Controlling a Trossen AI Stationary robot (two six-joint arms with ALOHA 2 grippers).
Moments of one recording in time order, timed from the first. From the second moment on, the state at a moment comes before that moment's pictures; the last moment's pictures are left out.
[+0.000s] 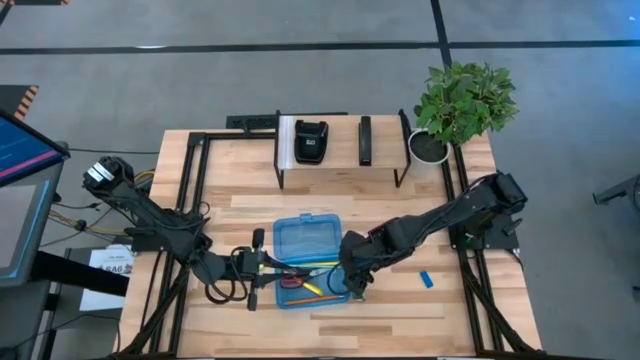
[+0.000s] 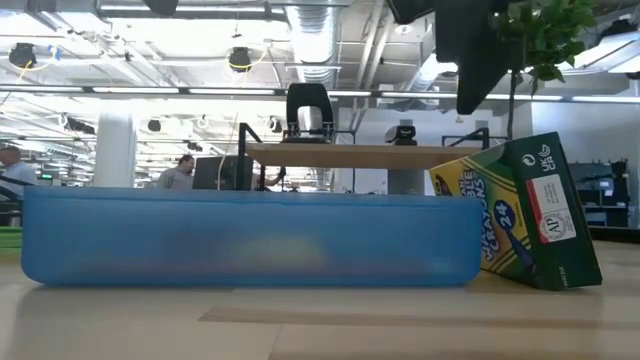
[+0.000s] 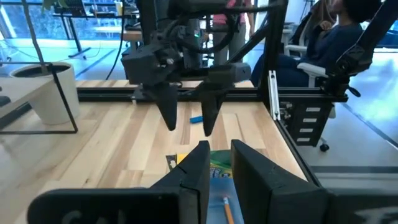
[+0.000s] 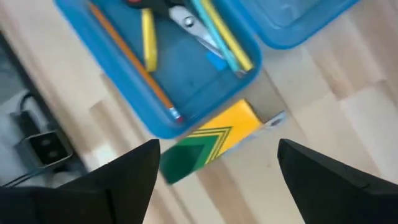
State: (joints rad) left arm -0.67 1.29 0.68 0.42 -0.63 -0.15; right arm 0.37 1.74 1.45 -0.91 0.01 0.96
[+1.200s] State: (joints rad) left arm -0.67 1.29 0.68 0.41 -0.61 -0.19; right arm 0.43 1.87 1.51 -0.98 0.14 1.20
